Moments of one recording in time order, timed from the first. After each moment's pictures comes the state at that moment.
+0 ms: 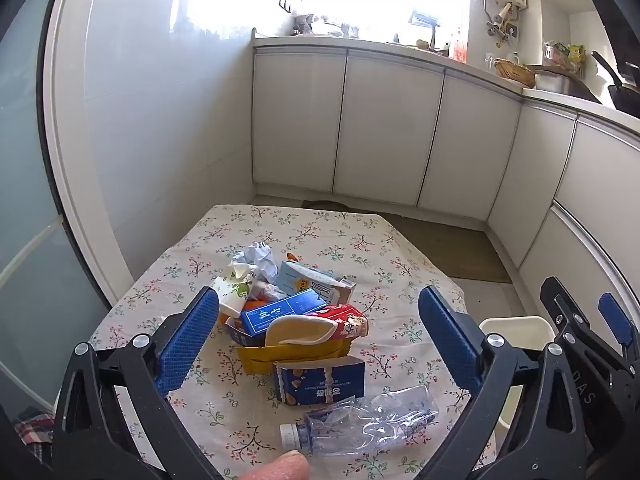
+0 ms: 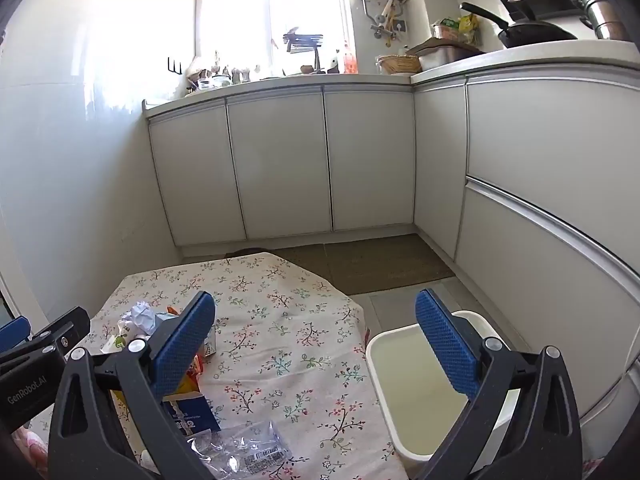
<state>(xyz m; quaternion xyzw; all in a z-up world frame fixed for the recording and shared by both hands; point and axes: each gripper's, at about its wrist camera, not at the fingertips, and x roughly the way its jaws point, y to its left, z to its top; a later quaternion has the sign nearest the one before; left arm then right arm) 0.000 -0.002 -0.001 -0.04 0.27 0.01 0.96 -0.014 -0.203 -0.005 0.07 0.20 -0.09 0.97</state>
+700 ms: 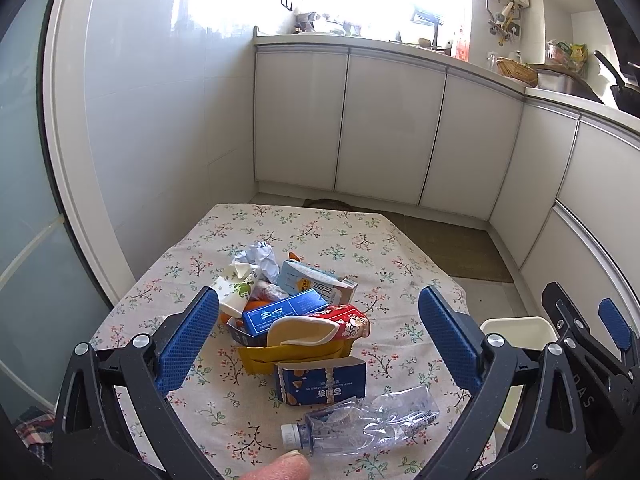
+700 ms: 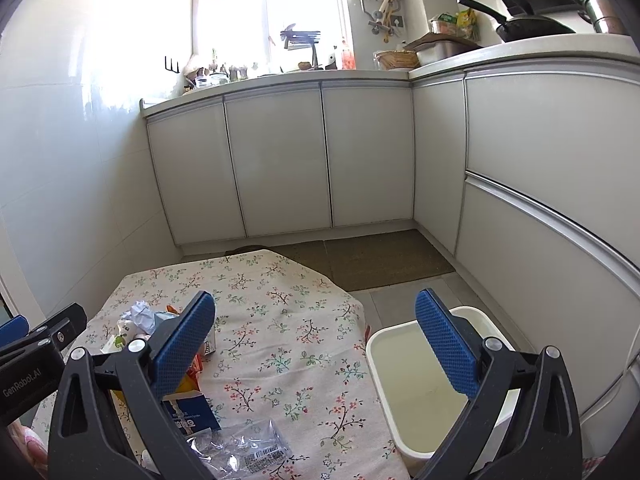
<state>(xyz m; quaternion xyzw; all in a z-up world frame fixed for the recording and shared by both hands) 0.002 0.000 0.000 -0.04 0.27 0.01 0.96 -0.012 -0.205 -0.007 0.07 0.20 -0.09 0.97</state>
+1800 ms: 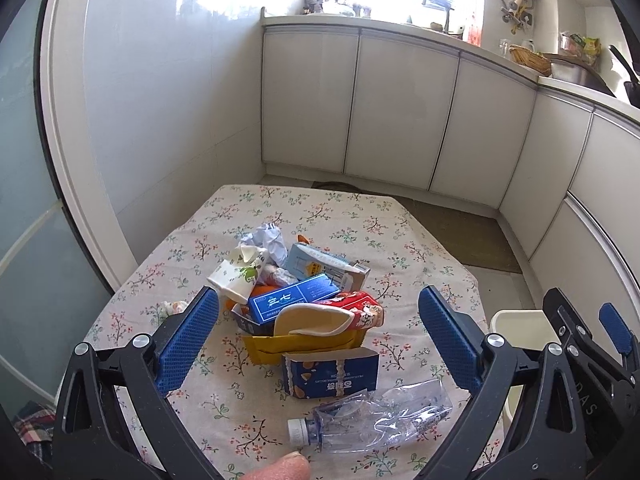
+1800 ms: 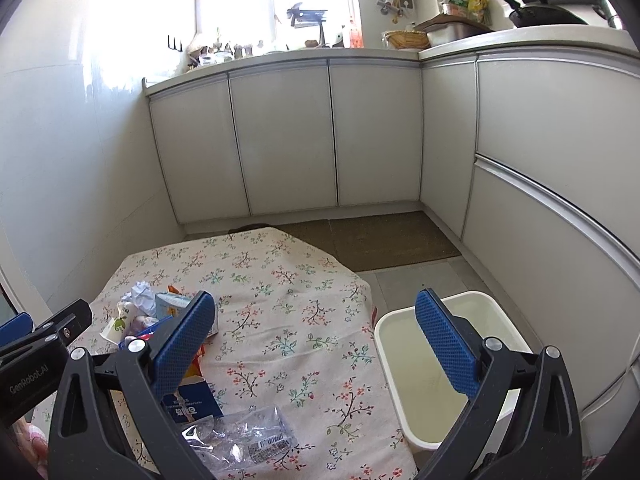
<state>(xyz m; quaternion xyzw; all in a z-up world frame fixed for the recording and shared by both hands) 0.019 0.011 -0.018 -0.04 0.32 0.03 0.94 0.005 -0.199 -0.020 0.09 0.24 -0.07 0.96</state>
